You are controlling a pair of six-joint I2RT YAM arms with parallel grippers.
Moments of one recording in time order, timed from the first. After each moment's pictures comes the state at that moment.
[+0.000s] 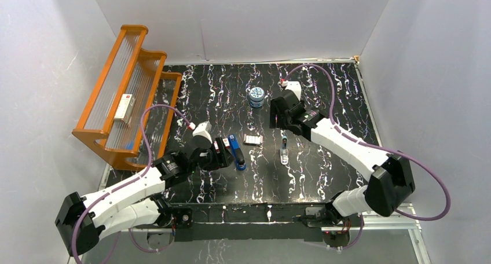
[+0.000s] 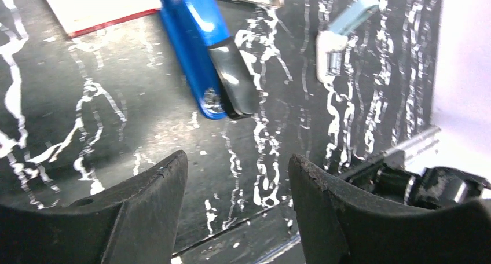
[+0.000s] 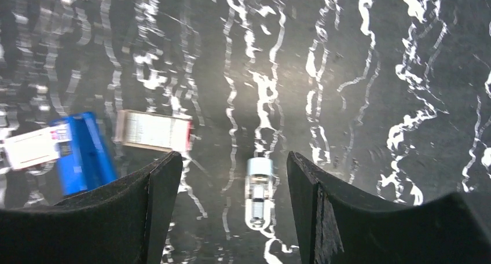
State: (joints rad) left arm -0.87 0.93 0.57 -0.36 -0.17 -0.94; right arm 0.75 1.38 1.13 -0.59 0.41 0.52
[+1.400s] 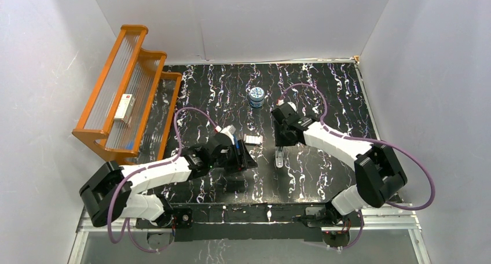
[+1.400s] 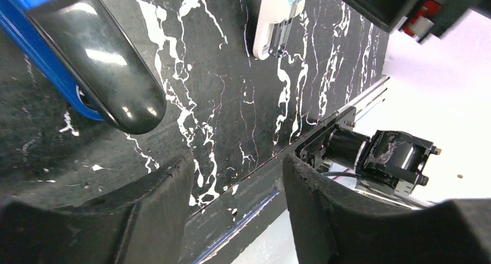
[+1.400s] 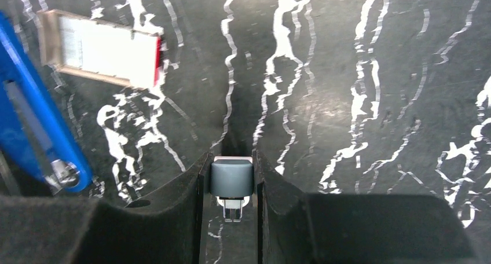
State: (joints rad) left arm -0.92 1.26 0.61 -0.03 0.12 -1.05; right arm 0.65 1.48 0.97 -0.58 0.17 0.51
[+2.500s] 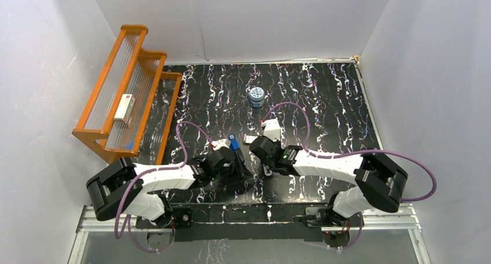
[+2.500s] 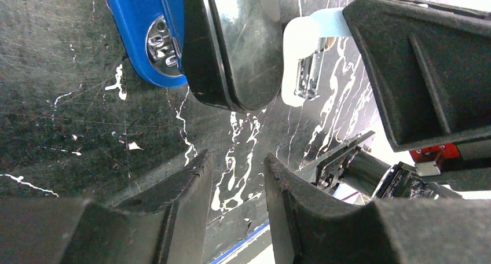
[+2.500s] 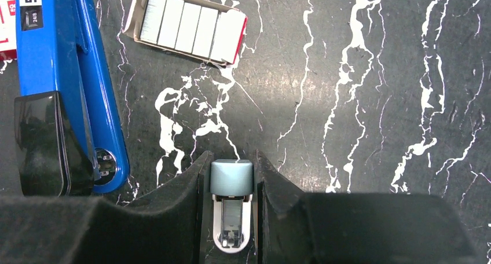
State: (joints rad) left arm -1.02 1.34 0.48 0.07 -0.01 -1.29; right arm 1.06 1.43 0.77 -0.30 0.59 0.70
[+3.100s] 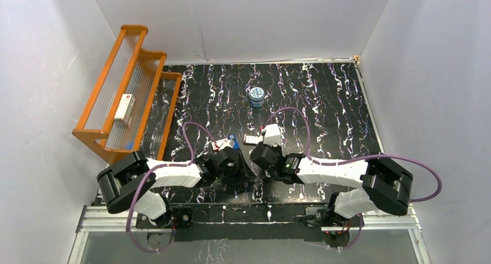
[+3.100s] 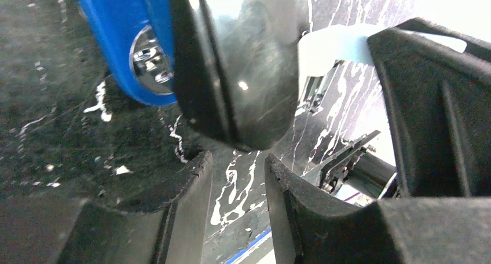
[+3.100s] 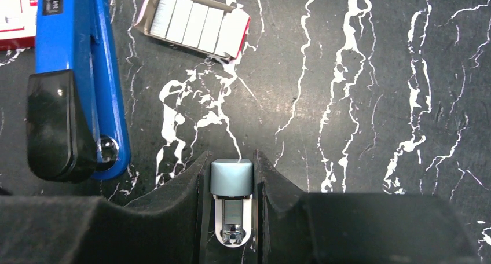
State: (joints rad) left arm -1.02 1.44 0.50 0.14 0.01 -1.29; right arm 1.15 1.36 0.69 -0.24 0.69 0.68
